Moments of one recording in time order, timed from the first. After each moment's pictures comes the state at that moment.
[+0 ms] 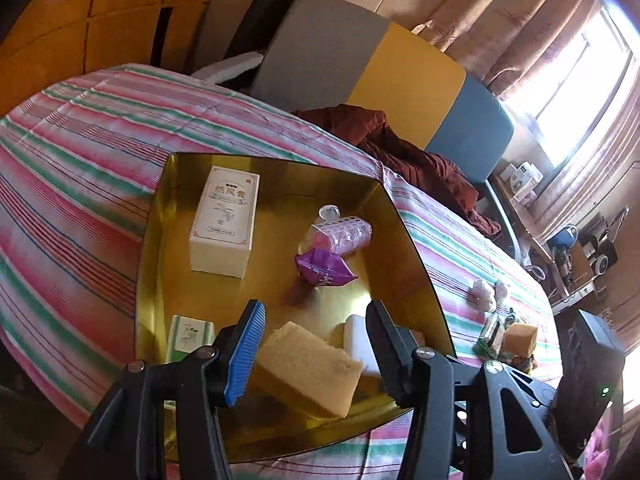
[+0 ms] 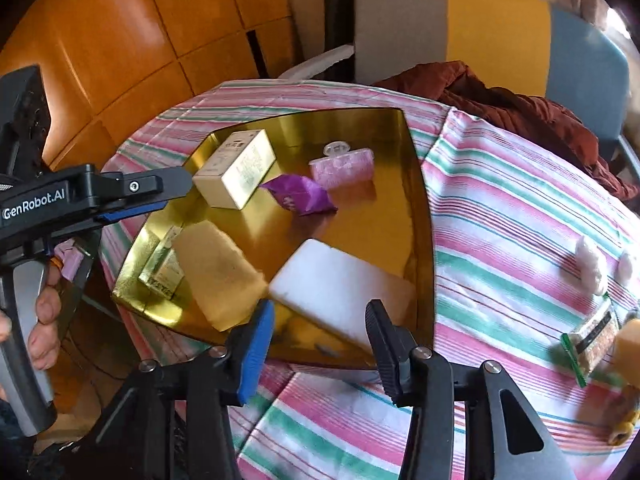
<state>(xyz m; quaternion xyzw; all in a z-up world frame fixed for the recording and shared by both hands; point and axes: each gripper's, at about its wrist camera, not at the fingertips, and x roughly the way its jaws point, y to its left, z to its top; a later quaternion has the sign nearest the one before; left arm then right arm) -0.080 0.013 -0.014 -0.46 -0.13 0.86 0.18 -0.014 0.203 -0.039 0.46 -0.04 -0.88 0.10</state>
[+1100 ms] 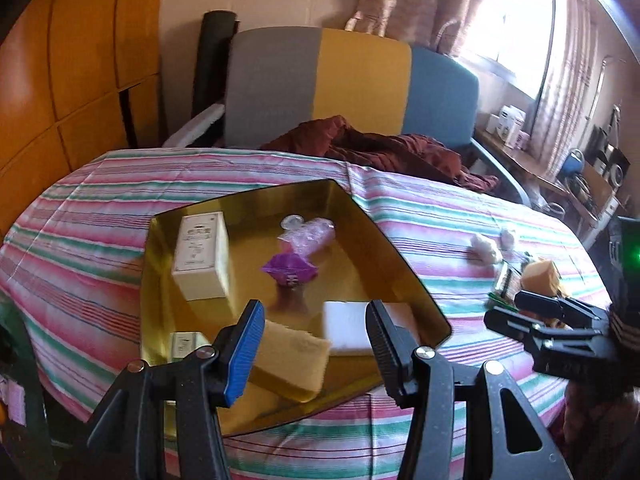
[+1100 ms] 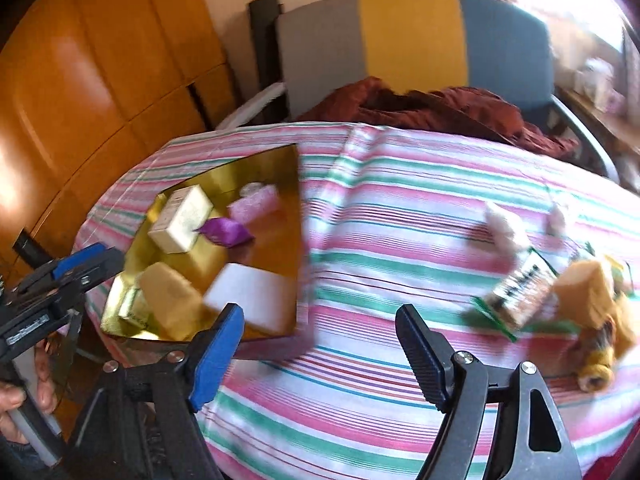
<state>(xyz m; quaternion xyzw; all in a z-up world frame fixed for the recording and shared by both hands) -0.028 0.072 0.014 -0.39 0.03 0.90 0.20 0.033 0.288 -0.014 0.42 -0.12 -0.90 0.00</state>
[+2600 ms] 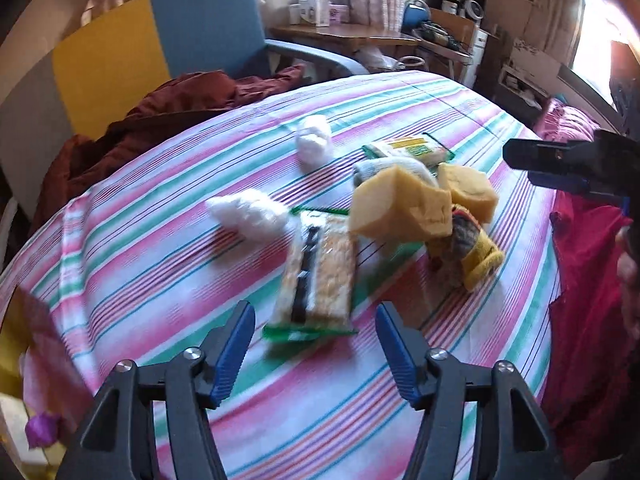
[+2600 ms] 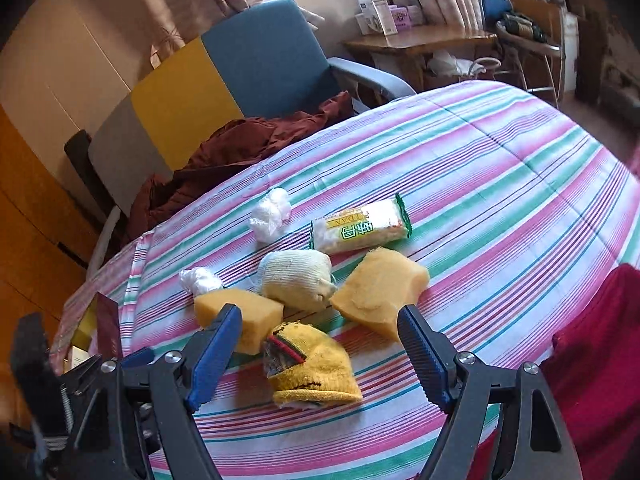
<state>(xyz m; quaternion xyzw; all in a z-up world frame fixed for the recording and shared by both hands) -0.010 0.383 -0.056 -0.41 0.24 0.75 0.45 0.147 0.552 -0.015 0.35 -0.31 -0.85 -0.24</state>
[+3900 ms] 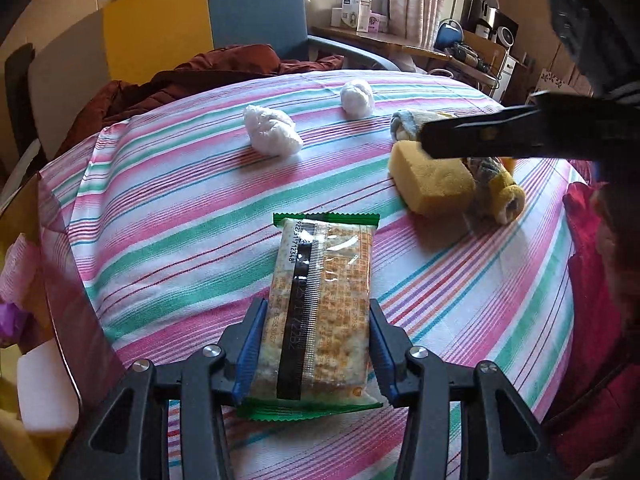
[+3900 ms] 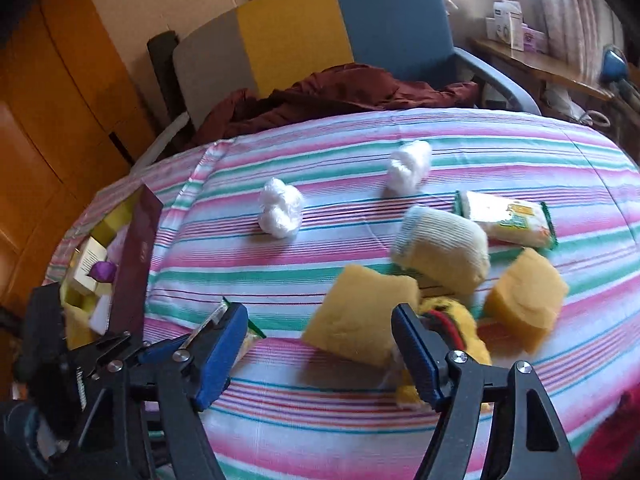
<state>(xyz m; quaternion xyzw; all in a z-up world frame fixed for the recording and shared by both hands) 0.014 0.303 -0.095 -0.43 0.18 0.79 0.41 0.072 0.468 -0.045 0.42 -0.18 -0.88 -0.10</state>
